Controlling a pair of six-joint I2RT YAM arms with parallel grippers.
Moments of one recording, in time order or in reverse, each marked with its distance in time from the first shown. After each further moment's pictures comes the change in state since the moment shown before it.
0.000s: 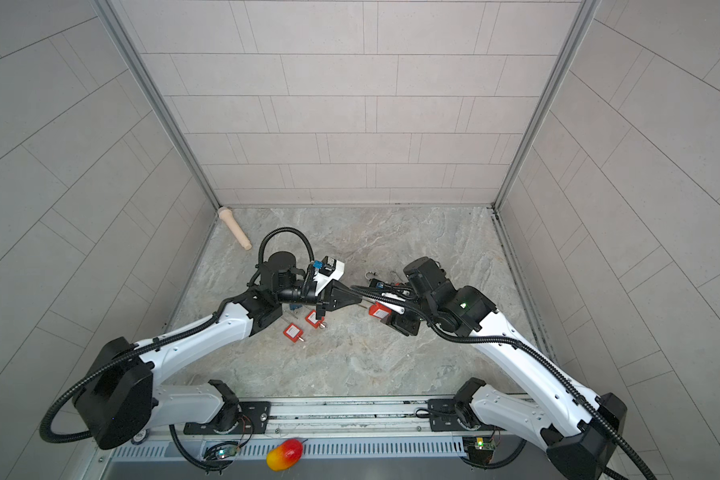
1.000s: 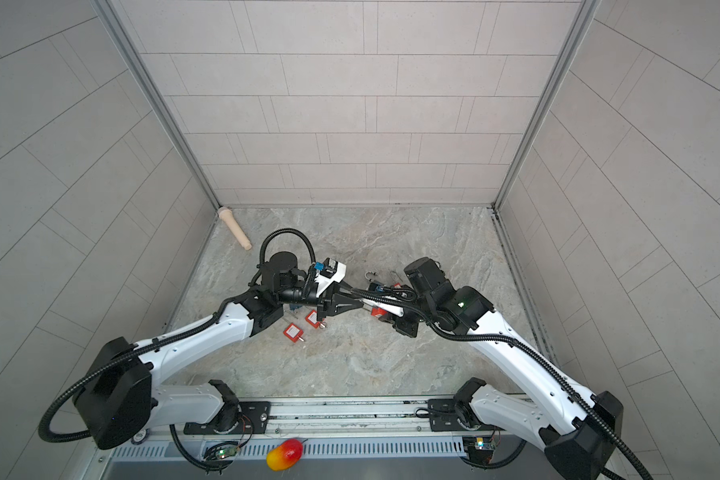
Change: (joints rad) left arm -0.012 -0.008 0.020 -0.050 0.000 0.066; right arm -0.023 -0.001 -0.031 0.015 -0.131 -0.055
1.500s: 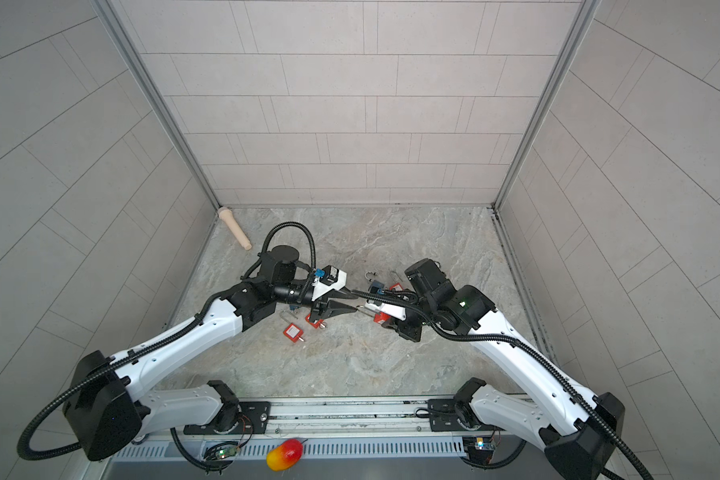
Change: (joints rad) left arm -0.001 -0.055 0.119 -0.412 -0.047 0.298; right arm 0.000 0.000 0.023 -0.086 -0.020 -0.003
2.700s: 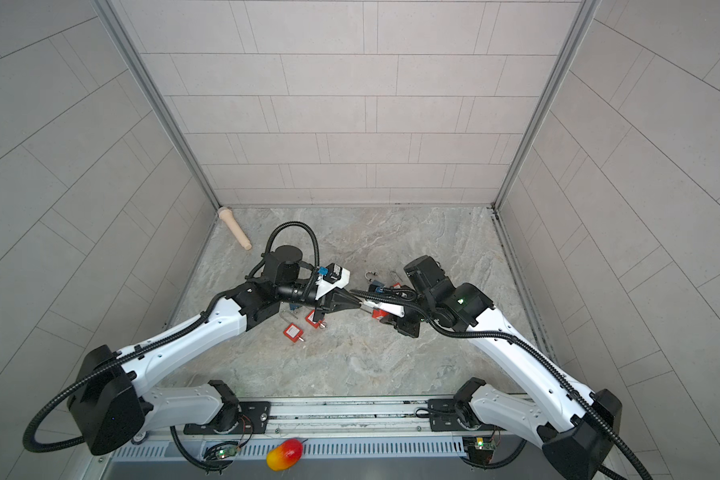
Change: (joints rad) left arm -0.021 0.031 -0.004 0.084 0.014 -0.086; right arm -0.005 0.018 0.005 0.051 0.000 -0.049
